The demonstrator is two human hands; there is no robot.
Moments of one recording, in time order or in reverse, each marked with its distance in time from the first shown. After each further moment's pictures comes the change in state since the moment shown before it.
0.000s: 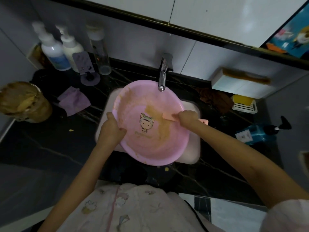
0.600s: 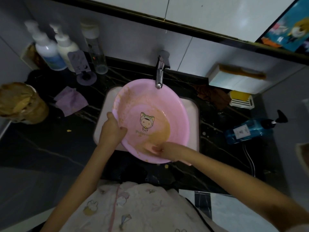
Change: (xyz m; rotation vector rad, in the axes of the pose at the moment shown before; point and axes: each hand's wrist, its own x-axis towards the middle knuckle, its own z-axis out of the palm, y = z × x) left_hand -0.003 0.002 0.007 0.030 0.029 -0.006; right_hand -0.091 -0.075 0.031 0.491 -0.385 -0.240
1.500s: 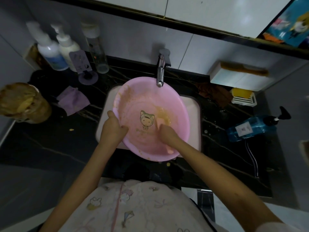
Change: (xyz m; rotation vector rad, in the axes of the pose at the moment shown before) left_hand -0.001 -0.003 -0.001 -0.026 -0.003 0.032; right_hand 0.044 -0.011 -0.016 0.220 0.349 0.237
